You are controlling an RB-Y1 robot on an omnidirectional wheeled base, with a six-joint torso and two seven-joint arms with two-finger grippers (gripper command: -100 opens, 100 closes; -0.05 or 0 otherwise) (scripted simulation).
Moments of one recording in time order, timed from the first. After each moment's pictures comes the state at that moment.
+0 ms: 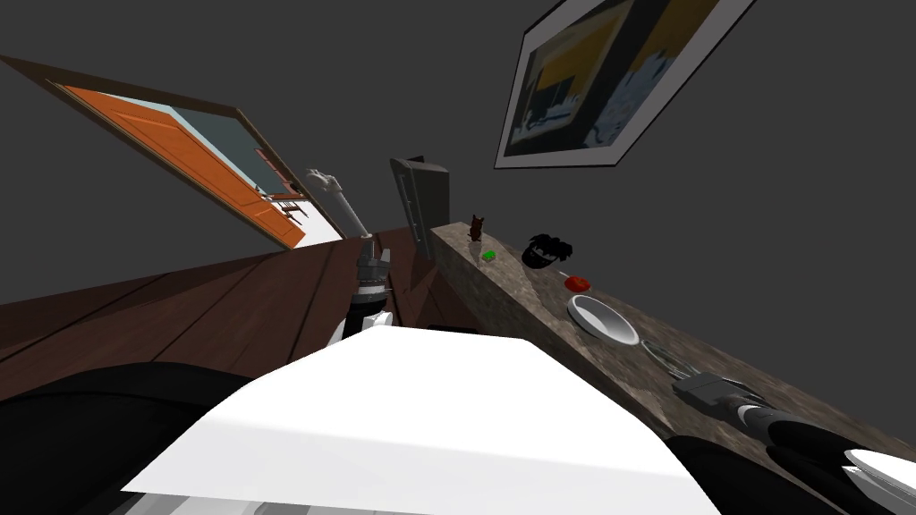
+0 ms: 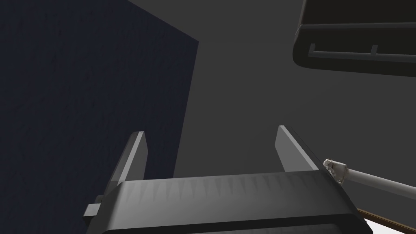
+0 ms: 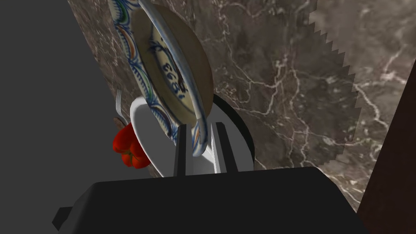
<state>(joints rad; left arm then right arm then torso) 0.55 0.03 0.06 -2.23 -0.03 -0.51 0.01 1.38 -1.38 -0.40 -1.51 0.67 0.01 0.41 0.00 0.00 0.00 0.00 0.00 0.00</state>
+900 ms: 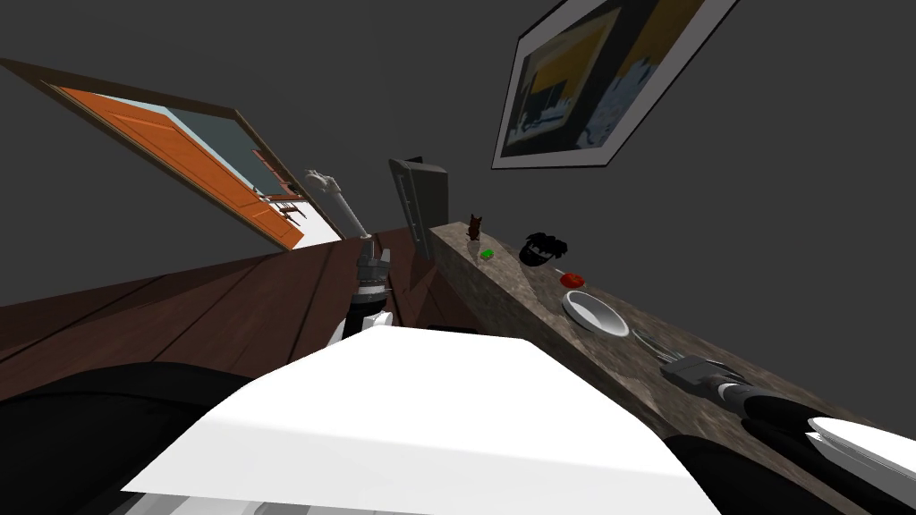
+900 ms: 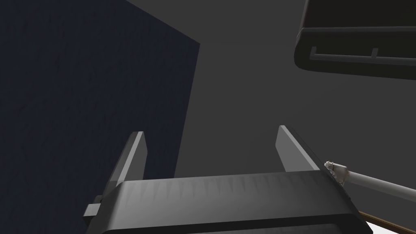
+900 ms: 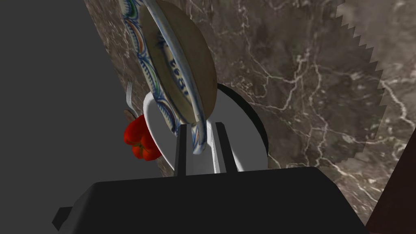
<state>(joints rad) 0.55 0.03 0.06 -2.23 -0.03 -0.51 0.01 1.37 -1.43 -0.41 -1.52 0.65 0.04 0.39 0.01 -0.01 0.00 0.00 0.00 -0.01</state>
